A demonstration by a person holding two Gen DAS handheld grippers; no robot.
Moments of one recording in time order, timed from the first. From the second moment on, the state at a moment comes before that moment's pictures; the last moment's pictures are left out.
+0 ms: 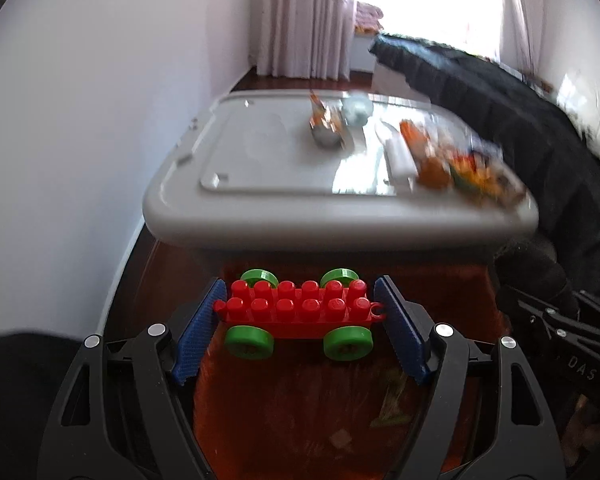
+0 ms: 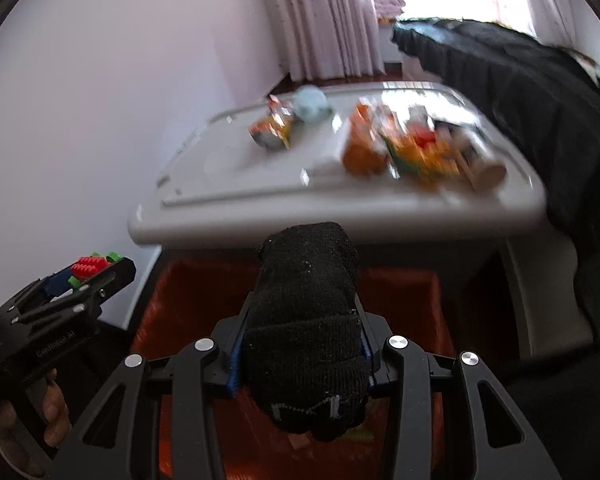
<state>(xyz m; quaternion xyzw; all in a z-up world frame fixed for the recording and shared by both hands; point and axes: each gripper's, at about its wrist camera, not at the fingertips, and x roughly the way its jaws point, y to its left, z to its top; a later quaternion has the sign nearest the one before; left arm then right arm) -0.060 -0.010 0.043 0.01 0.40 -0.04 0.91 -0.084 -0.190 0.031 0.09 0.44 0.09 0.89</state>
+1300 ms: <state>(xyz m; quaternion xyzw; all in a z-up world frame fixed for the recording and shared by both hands) -0.068 -0.019 -0.014 0.05 0.48 -0.04 0.88 -0.092 -0.220 -0.007 0.17 0.48 0.05 0.86</state>
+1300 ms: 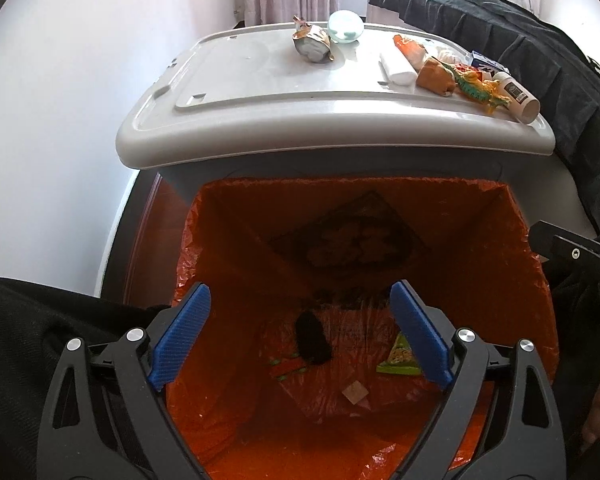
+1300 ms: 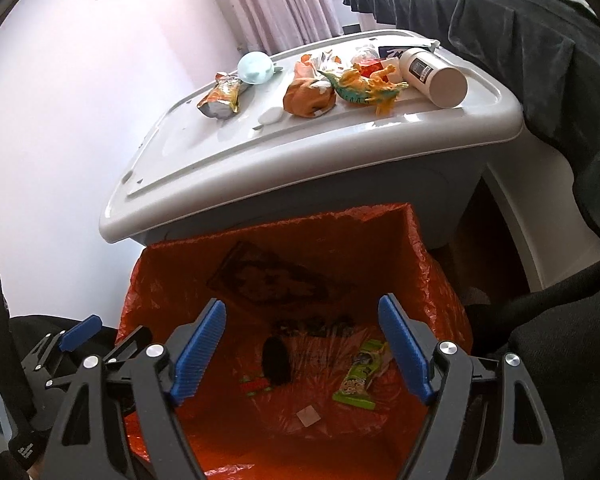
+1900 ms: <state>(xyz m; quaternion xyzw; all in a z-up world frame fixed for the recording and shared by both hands) -0.035 -0.040 0.007 0.03 0.45 -0.07 0.89 0.046 -0.337 0.058 0.12 0.45 -0.02 0.88</state>
